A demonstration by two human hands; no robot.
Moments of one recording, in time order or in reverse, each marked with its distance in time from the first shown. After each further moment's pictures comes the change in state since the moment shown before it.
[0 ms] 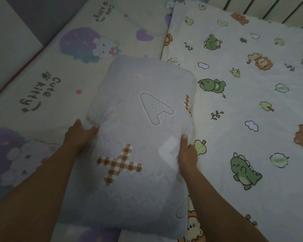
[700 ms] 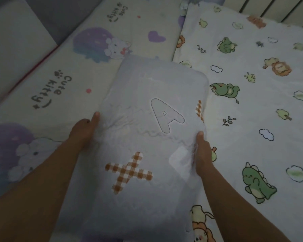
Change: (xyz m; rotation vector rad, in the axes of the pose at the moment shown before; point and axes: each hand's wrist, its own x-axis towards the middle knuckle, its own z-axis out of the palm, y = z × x) left_hand 0.018 0.004 -0.008 -0.017 0.019 -0.047; right_hand 0.041 -0.006 -0.002 0.193 -0.102 -0.037
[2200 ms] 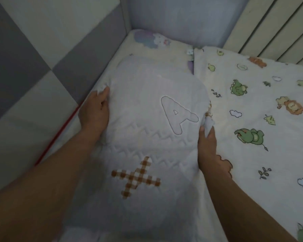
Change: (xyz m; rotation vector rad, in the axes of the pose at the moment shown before) left_hand 0.169 0.148 -0.154 0.011 0.485 0.712; right_hand 0.018 -0.185 0.191 0.001 0.104 -0.473
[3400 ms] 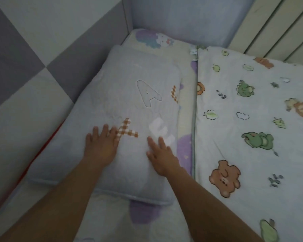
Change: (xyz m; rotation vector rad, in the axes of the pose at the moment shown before) left_hand -0.055 -0.063 0.064 0.602 -0.605 -0.013; right_hand -0.014 0.064 0.108 -0.945 -0.749 -0.154
